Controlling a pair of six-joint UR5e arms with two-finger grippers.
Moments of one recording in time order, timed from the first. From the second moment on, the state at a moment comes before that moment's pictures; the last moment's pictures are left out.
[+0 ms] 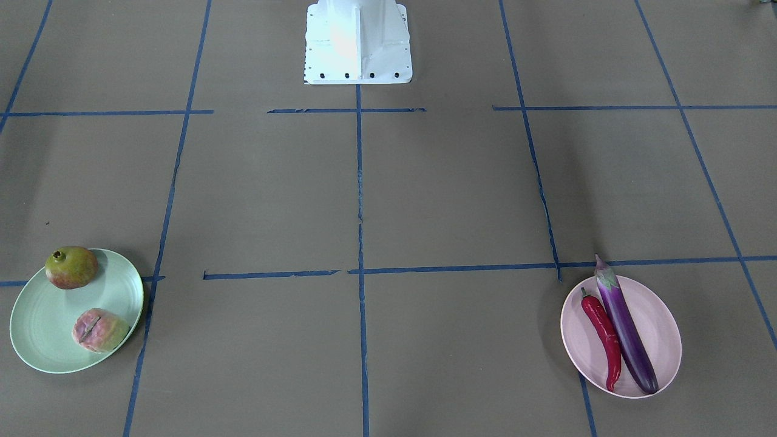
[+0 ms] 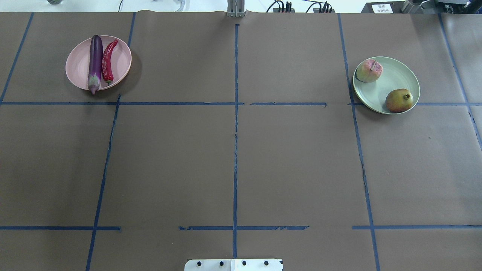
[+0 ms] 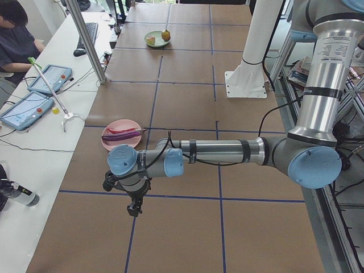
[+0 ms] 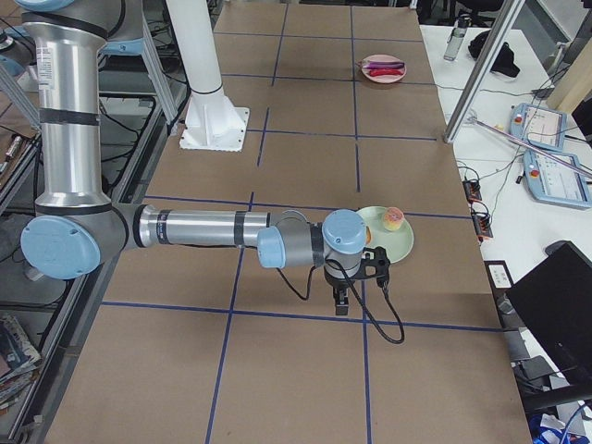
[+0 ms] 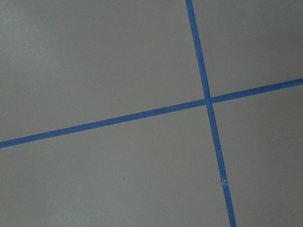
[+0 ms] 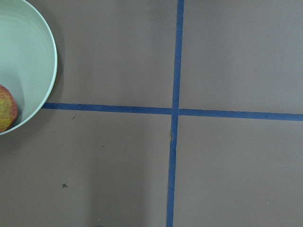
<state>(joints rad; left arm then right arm) -1.64 -1.70 -1.42 -1.50 -2.32 0.33 1.55 -1.60 1.62 -1.44 2.38 0.08</state>
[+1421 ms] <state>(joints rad) -1.64 -1.66 -1.49 -1.51 -2.31 0.33 1.55 -1.61 1.62 -1.44 2.38 0.08</state>
